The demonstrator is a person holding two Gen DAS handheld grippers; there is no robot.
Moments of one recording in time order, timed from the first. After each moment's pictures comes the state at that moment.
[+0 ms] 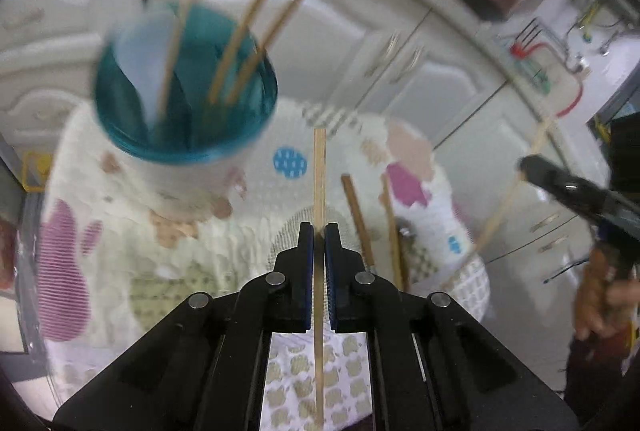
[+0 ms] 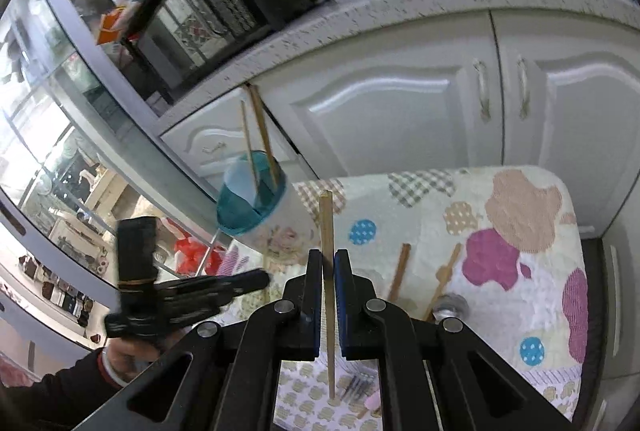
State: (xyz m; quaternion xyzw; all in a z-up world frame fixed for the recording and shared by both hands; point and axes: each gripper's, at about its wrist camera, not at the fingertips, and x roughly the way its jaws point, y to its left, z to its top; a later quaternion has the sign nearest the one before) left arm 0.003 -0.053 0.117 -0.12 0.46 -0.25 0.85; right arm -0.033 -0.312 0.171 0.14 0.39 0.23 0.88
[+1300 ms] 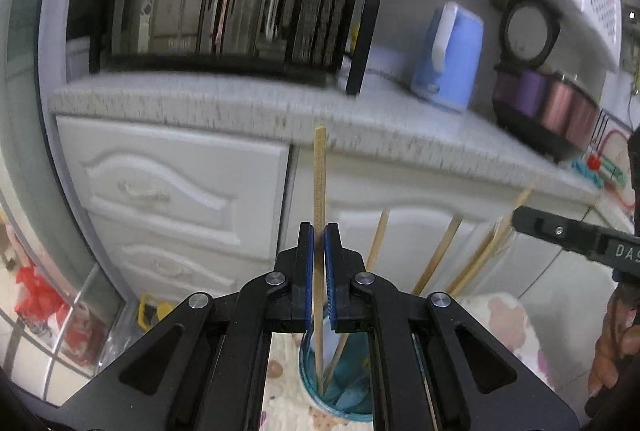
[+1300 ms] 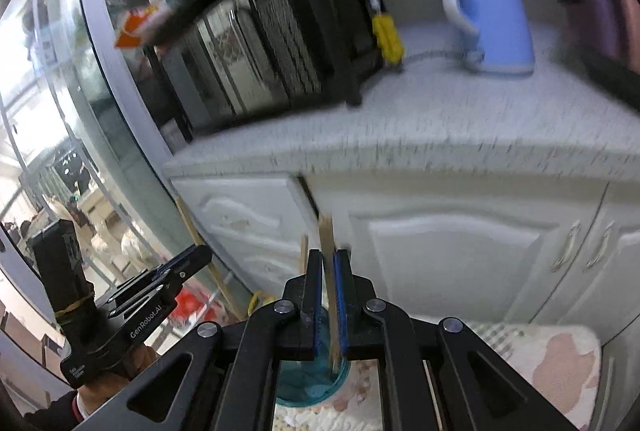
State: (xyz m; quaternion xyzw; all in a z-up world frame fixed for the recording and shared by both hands) left arm 0.085 0.031 0.205 -0.09 0.26 -0.06 0.96; right arm 0.096 -0.193 0.238 0.08 0.32 0.25 0.91
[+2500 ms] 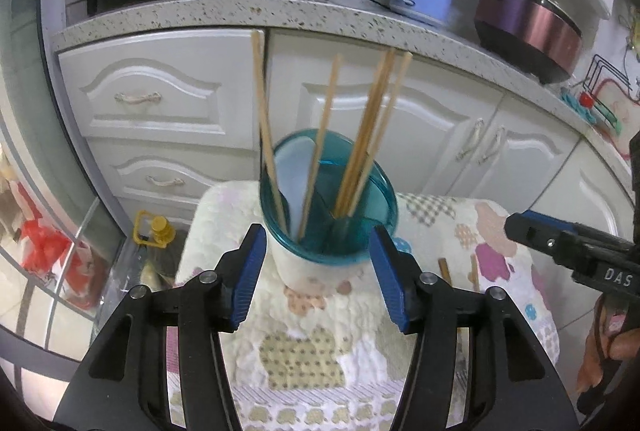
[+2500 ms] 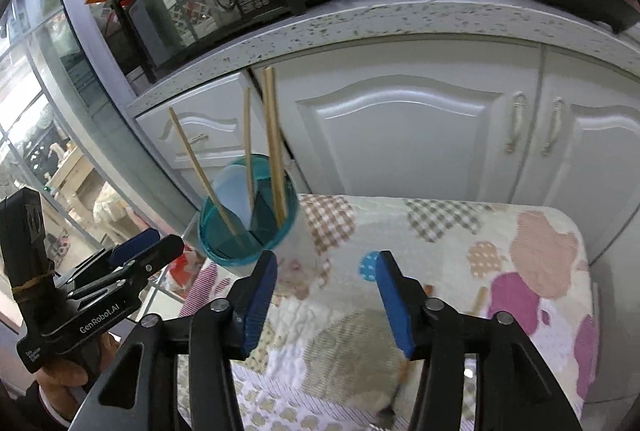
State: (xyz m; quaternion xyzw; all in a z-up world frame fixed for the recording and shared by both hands) left arm -0.002 -0.013 0.156 -0.06 0.36 -0.07 0.93; right arm 0.006 -0.239 0.161 0.07 0.39 0.18 0.90
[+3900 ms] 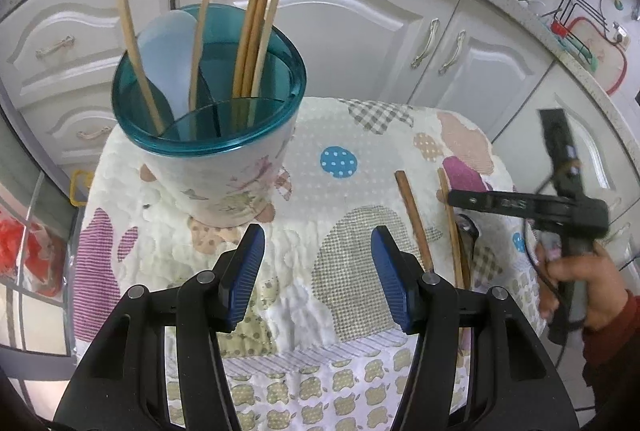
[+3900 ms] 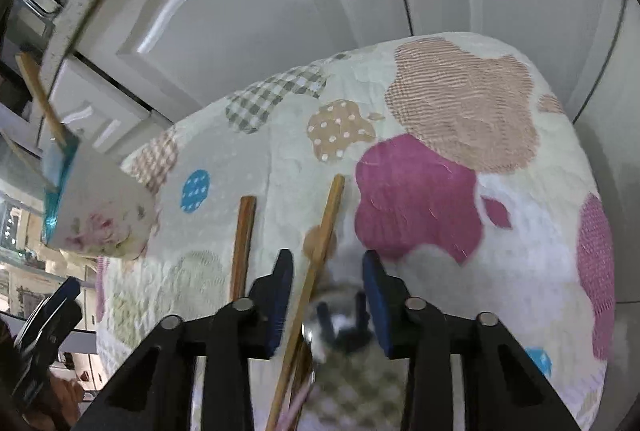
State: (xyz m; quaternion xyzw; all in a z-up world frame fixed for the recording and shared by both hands) left arm 0.007 -0.080 0.086 -0.04 0.46 -0.16 0.87; right arm 0.055 -0.350 0.014 0.17 0.53 0.08 0.83
